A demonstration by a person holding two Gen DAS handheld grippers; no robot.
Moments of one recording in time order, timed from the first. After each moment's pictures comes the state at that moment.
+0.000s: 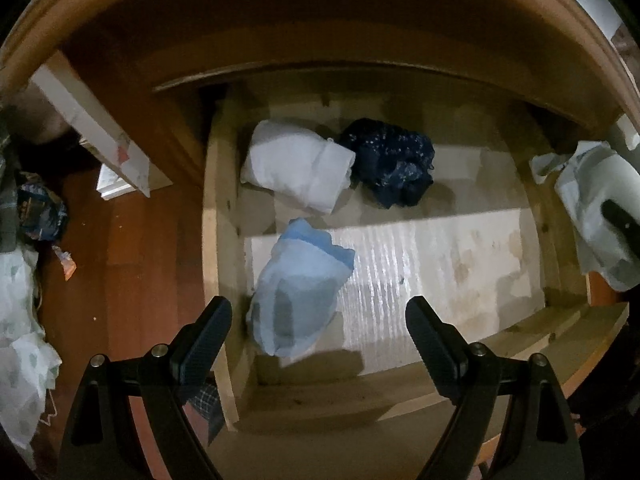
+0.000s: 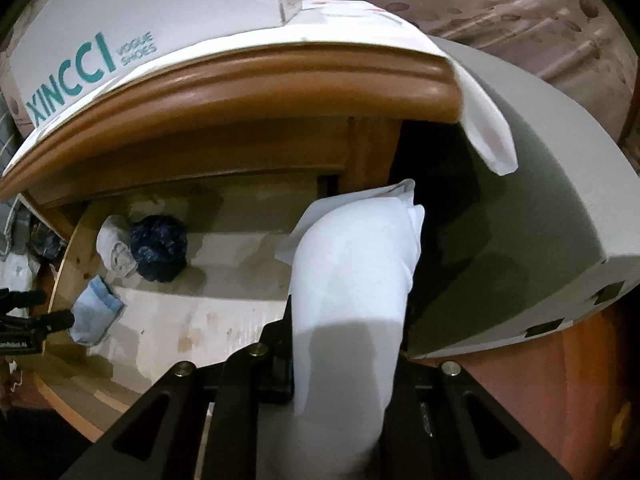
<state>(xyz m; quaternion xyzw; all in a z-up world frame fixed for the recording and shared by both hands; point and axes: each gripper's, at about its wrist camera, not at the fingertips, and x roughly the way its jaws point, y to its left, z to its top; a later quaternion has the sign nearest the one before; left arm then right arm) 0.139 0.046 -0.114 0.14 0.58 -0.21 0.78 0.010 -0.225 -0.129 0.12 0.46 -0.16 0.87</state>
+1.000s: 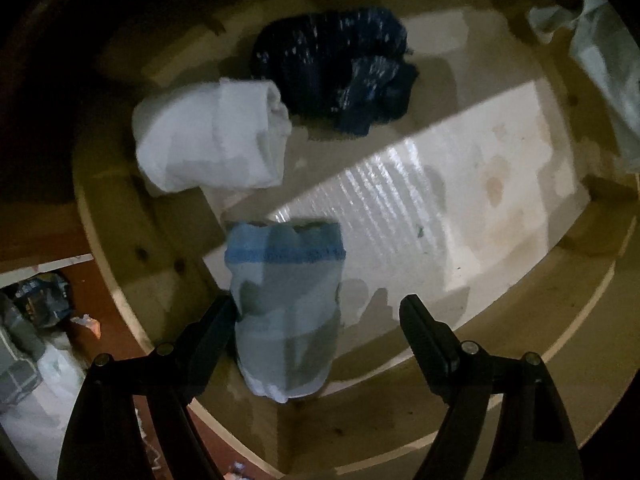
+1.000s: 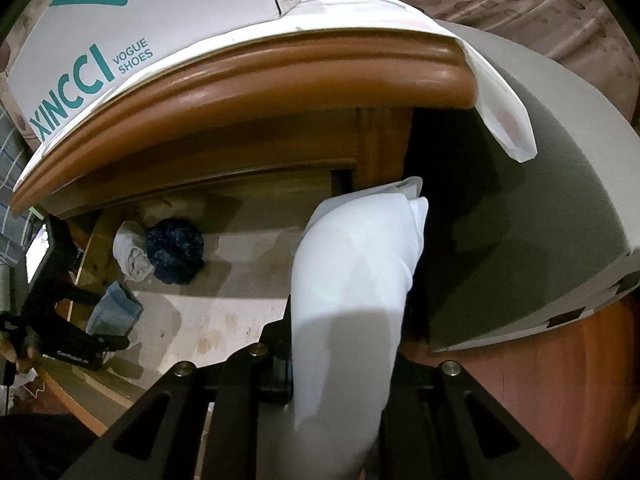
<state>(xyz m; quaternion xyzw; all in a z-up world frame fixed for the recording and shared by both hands) 0.165 -0.009 -0.180 0.34 0.65 -0.26 0.62 0.011 -0.229 -0.131 0.16 0.46 -0.13 0.86</state>
